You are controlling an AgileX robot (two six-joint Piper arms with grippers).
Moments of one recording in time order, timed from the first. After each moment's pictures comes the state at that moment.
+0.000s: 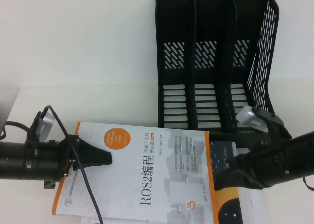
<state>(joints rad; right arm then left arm) 0.35 1.64 -0.79 1.17 0.68 -0.77 0.14 1.70 -0.76 -1.35 1.09 0.87</state>
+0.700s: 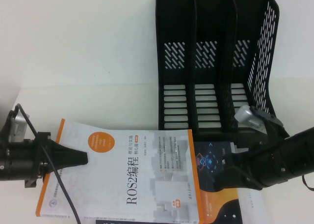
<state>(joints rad) 0.36 1.65 -0.81 1.04 0.67 -0.55 0.30 1.69 -0.76 -1.32 1.20 0.92</state>
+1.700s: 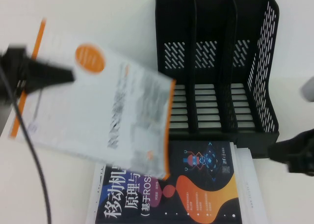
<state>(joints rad) 0.36 1.12 -0.78 0.63 0.66 -0.39 0.22 1.34 -1.07 -1.27 1.18 0.58</state>
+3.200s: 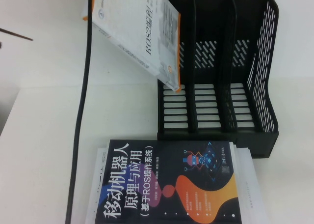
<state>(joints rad) 0.36 0.56 -0.66 -0.16 1.05 0.24 -0.23 1.79 -2.11 -0.40 1.00 -0.29</state>
